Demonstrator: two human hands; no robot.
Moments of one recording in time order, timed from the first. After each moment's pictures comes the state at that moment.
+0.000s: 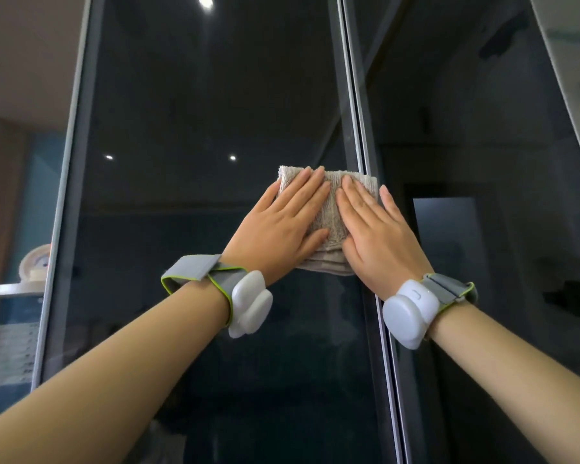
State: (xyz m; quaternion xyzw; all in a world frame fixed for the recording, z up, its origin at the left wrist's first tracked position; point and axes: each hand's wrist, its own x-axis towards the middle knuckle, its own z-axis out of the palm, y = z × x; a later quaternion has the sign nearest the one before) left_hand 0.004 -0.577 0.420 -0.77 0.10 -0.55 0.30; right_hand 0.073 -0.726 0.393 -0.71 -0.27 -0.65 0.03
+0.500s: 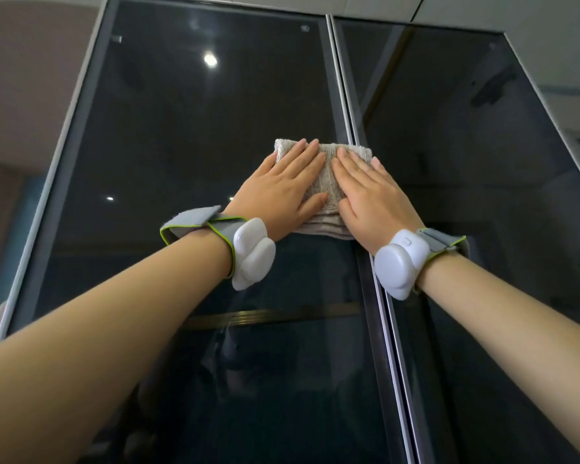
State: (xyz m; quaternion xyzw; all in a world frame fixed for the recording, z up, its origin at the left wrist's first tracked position) left_hand 0.018 -0.581 0.521 -0.77 0.09 -0.57 0.28; right_hand 0.093 -0.725 0.495 -0.66 -0.31 -0.67 0.09
